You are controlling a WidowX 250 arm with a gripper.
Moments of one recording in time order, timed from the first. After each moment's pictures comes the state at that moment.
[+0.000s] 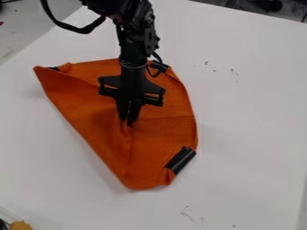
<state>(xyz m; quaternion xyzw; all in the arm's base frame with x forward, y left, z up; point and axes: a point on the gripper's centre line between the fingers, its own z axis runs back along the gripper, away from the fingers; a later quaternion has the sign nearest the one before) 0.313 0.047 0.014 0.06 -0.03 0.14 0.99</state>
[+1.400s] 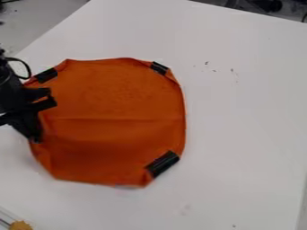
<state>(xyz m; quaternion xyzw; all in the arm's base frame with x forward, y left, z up) 0.199 0.166 0.021 -0.04 -0.08 0.40 0.91</state>
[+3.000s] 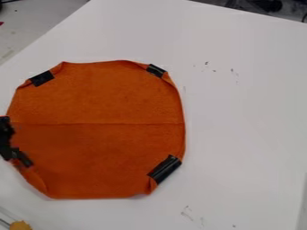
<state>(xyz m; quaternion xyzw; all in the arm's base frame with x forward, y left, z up) 0.124 0.182 0.034 0.06 -0.09 0.48 0.87</state>
